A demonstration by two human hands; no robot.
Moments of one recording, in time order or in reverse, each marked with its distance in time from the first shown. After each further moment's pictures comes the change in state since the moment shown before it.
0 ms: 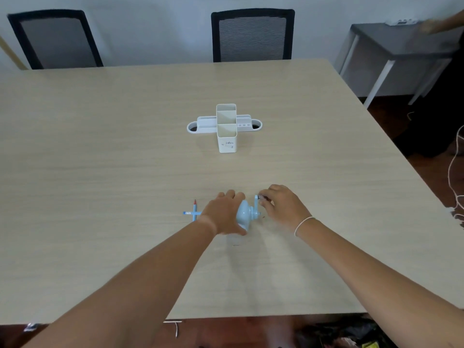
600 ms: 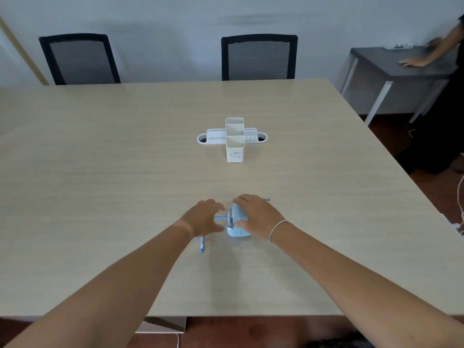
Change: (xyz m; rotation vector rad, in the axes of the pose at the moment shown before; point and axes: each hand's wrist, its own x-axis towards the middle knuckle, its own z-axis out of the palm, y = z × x) left_hand -0.043 -0.052 -0.015 -0.173 -0.027 -0.116; right_hand -0.002 -0.062 0.016 -0.119 -0.191 -0.134
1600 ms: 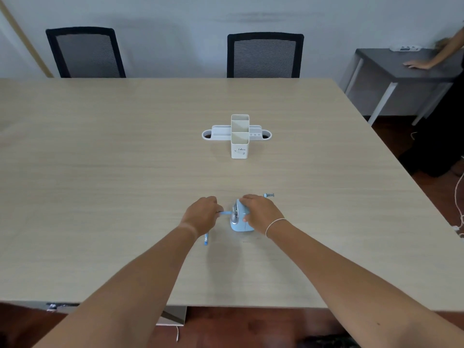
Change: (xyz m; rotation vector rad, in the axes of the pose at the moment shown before) left_hand -0.005 -0.012 0.014 0.140 0.177 0.015; right_hand 0.011 0.002 0.019 -0.004 0.013 0.078
